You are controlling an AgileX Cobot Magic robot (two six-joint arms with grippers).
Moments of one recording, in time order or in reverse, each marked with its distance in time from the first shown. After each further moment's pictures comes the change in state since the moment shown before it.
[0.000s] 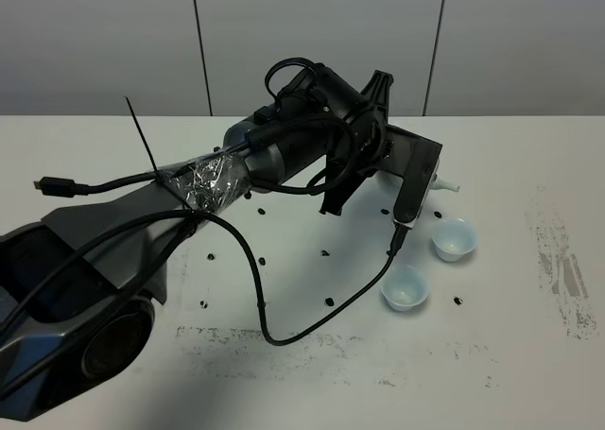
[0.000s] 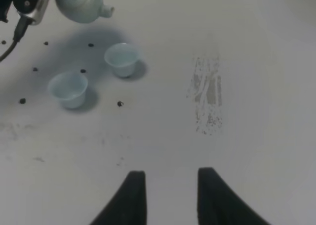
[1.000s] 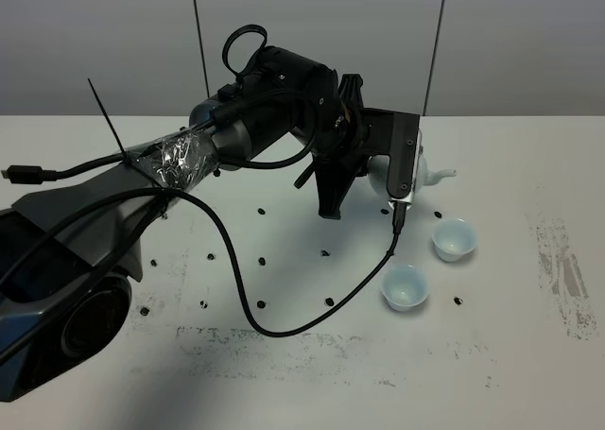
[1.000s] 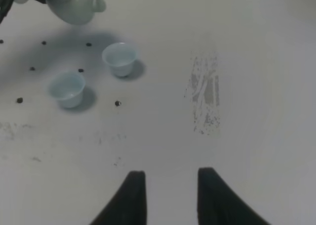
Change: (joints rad) left arm 0.081 -0.019 0.001 -0.298 0.083 0.004; right arm 0.000 0.000 0.000 -0.010 0.000 0.000
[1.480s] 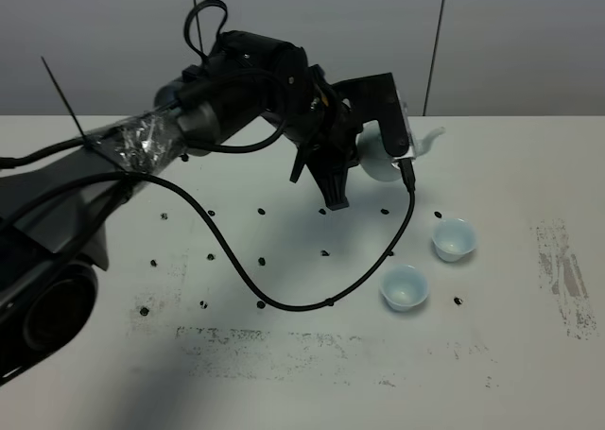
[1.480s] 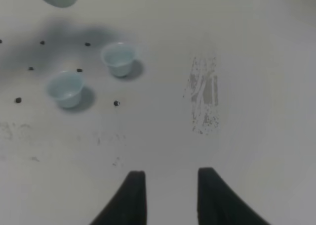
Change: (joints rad) left arm 0.036 -0.069 0.064 -0.113 -0.012 -0.222; right arm 0.000 0.000 0.000 -0.004 0.000 0.000
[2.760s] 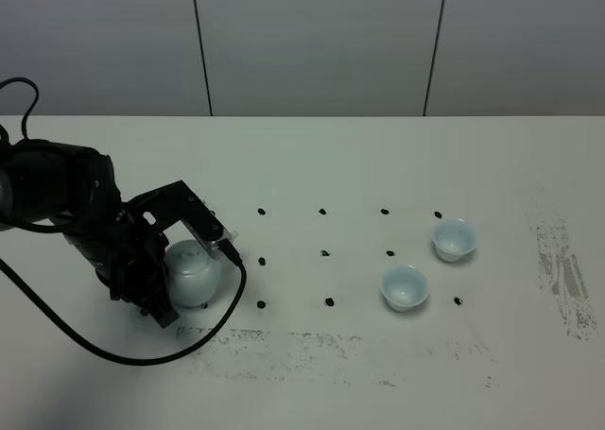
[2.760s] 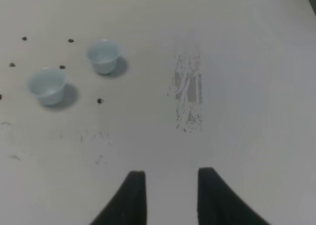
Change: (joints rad) left arm 0.286 -0.466 1.013 0.046 -0.145 -0.334; right arm 0.000 0.000 0.000 -0.046 0.000 0.000
